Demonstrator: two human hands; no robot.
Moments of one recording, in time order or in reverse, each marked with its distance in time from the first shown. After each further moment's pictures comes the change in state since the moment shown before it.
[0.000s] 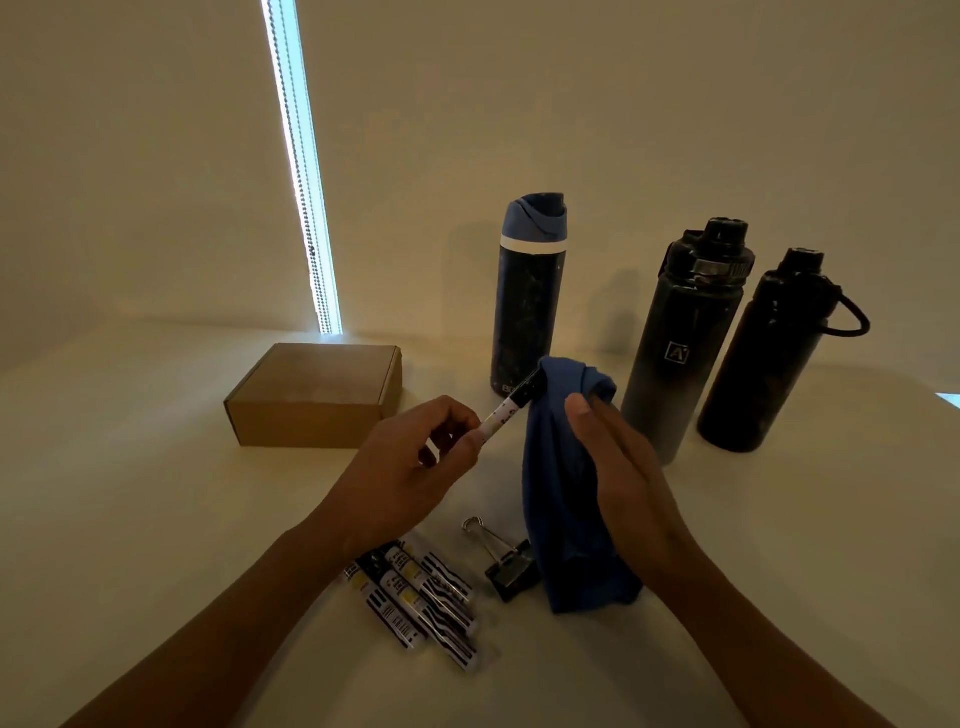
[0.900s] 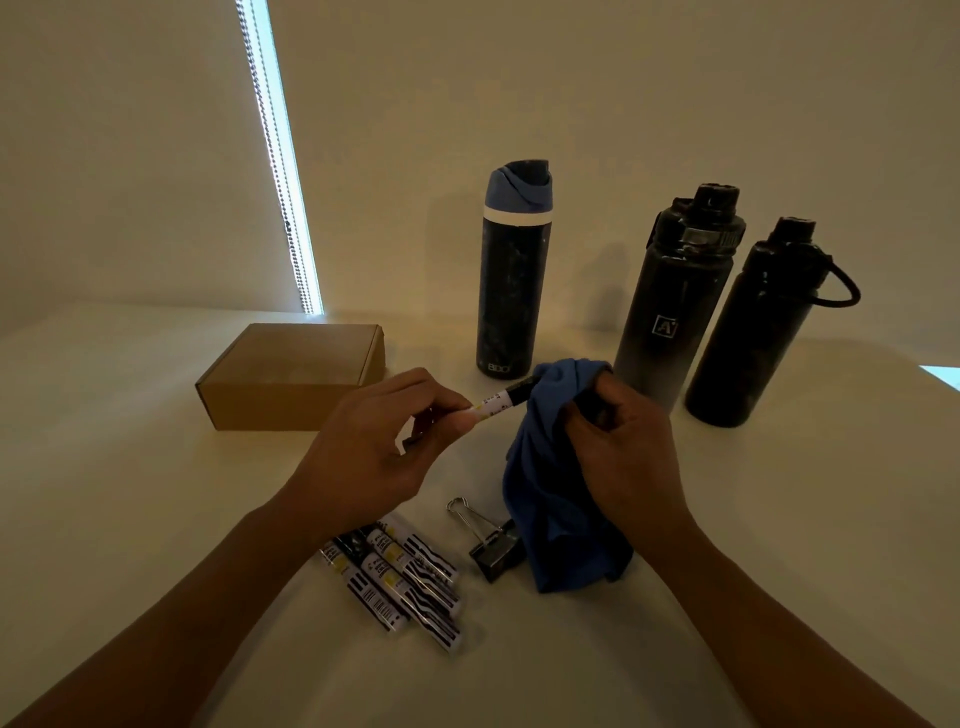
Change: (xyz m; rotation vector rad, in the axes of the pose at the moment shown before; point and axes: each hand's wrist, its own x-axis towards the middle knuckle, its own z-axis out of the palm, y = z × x) left_hand 0.002 0.007 -0.009 0.175 0.069 0.295; right_hand 0.018 0.018 -0.011 -0.321 0.240 -0.211
